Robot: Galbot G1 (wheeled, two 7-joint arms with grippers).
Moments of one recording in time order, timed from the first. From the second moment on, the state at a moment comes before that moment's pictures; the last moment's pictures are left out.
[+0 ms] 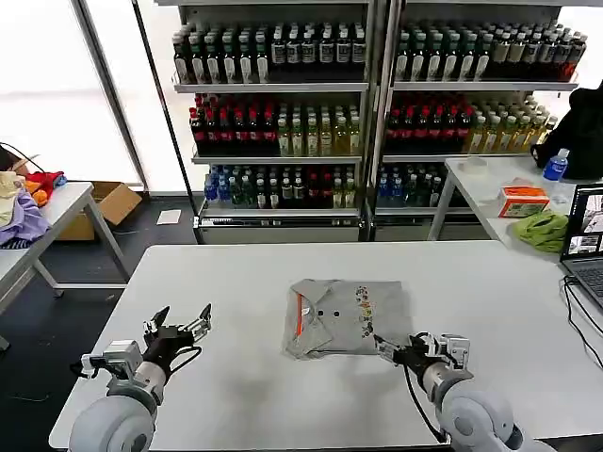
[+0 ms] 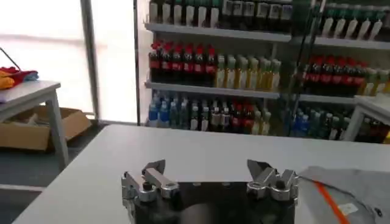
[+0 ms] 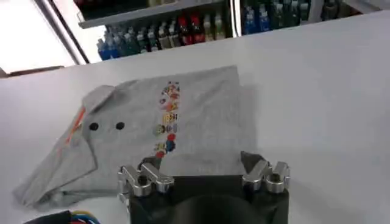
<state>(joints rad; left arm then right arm) 1.36 -1.14 -0.51 -2.18 -0.60 0.57 -0.32 -1.16 0.89 0.21 2.06 1.10 -0.58 0.57</state>
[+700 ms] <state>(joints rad) 1.42 -1.17 -0.53 -2.22 -0.58 0.57 -0.32 -0.86 1.12 0.10 1.78 0.88 -0.58 0.51</state>
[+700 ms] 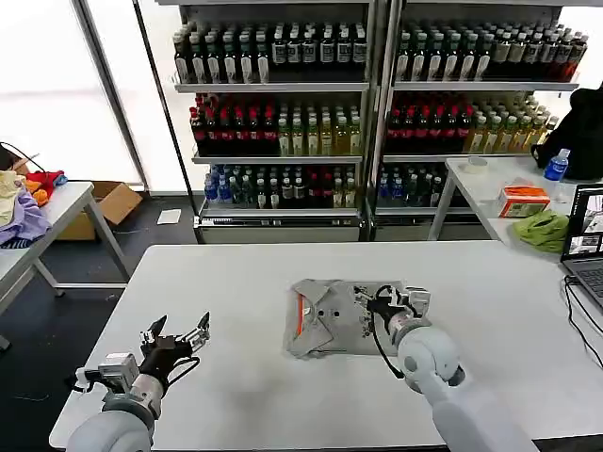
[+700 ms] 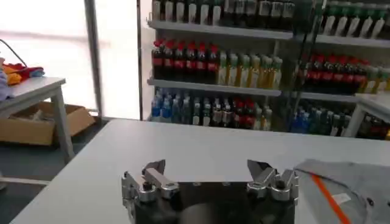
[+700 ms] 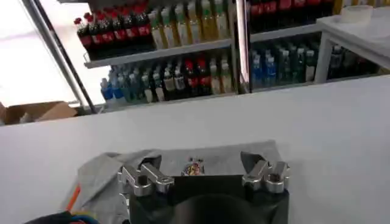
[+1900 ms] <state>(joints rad) 1.46 -1.20 -0.56 -2.26 -0.56 0.54 -0.30 -0.82 1.16 0.16 1.69 0.71 -0.58 0.47</state>
